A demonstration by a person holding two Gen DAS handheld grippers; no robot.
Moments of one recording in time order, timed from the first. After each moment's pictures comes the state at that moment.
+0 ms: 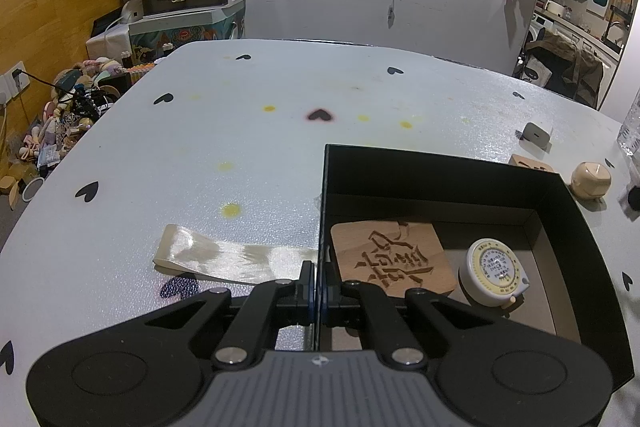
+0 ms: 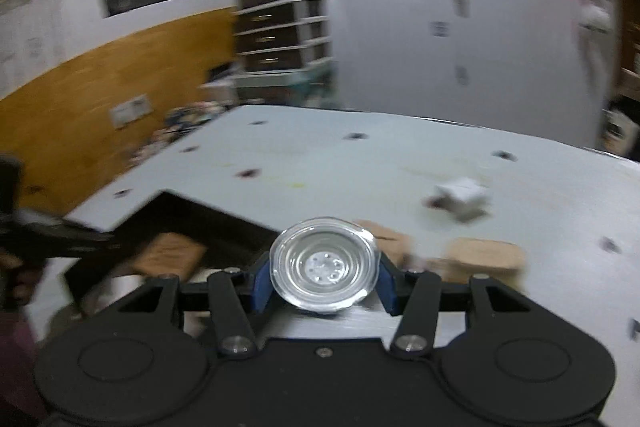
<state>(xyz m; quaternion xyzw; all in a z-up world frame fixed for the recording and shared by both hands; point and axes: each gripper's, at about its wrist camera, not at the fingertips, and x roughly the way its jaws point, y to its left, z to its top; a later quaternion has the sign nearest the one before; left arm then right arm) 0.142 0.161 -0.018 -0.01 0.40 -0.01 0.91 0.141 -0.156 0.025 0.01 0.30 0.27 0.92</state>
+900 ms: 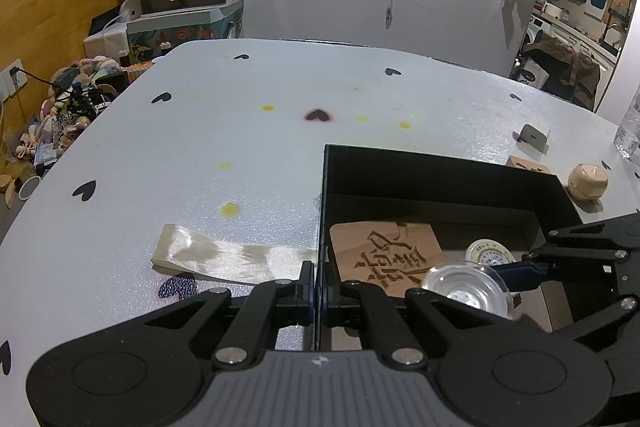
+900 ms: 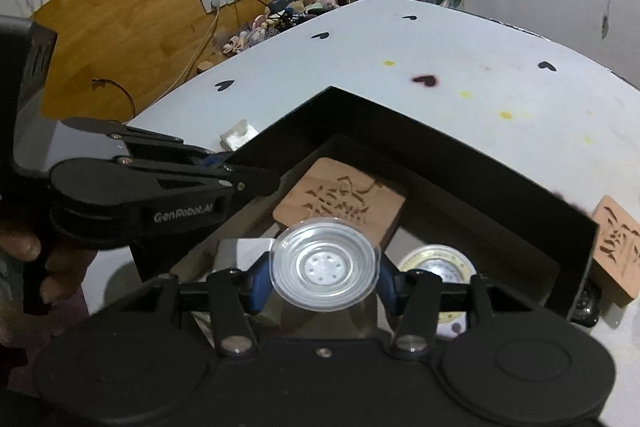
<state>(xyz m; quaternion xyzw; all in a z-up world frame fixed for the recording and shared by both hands) 0.141 0.161 -0.020 -0.01 0.40 -0.02 0.92 0.154 0.012 -0.012 -0.06 0.42 0.38 0.82</state>
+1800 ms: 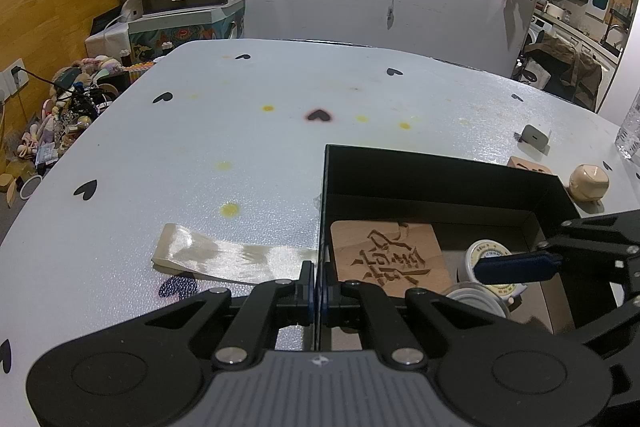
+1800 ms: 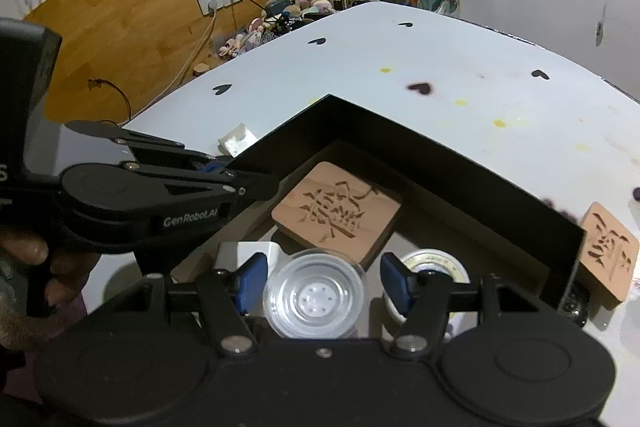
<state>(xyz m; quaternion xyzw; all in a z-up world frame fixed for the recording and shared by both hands) 0.141 0.162 -0.020 -0.01 0.40 -0.02 0.92 0.151 0.010 -0.006 -0.07 0.41 0.37 0.83</state>
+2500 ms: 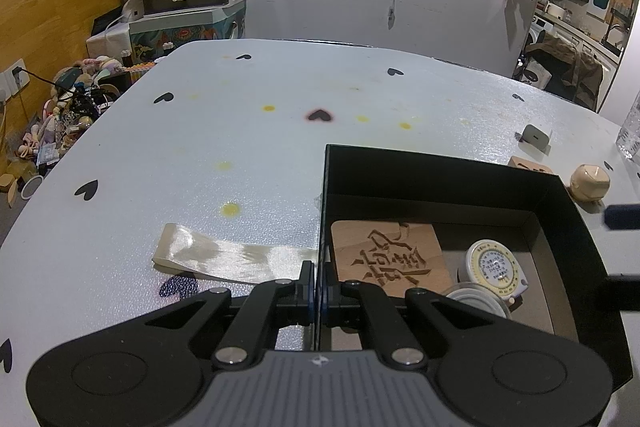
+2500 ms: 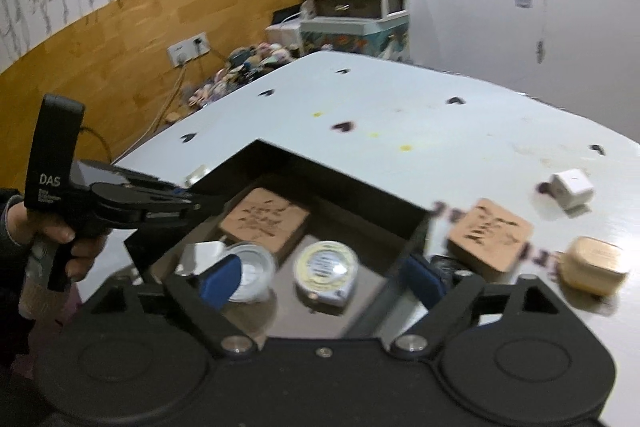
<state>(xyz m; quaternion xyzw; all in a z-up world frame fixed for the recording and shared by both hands) 0.141 0.162 -0.020 -0.01 0.40 -0.02 0.92 0.132 -0.085 0.029 -0.03 0.36 0.32 0.88</state>
